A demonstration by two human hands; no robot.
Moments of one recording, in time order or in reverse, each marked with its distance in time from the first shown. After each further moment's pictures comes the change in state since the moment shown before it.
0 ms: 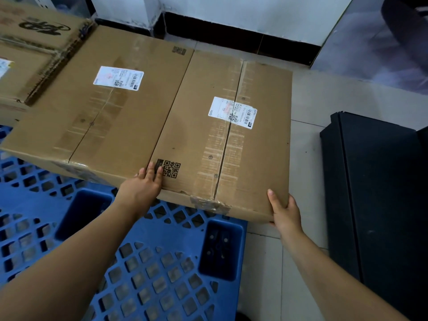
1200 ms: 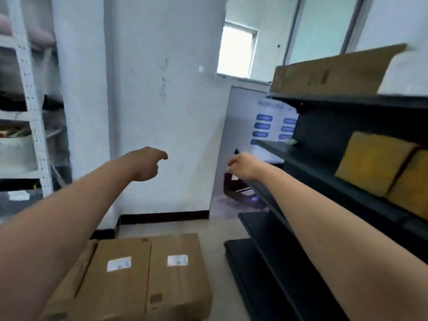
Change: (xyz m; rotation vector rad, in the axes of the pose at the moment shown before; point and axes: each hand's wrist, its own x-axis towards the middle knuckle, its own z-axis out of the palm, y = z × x) left_hand -0.564 -0.212 -0.596 -0.303 0.734 0.334; right_hand -0.759 -0.499 -0.230 -0.997 0.314 -0.801
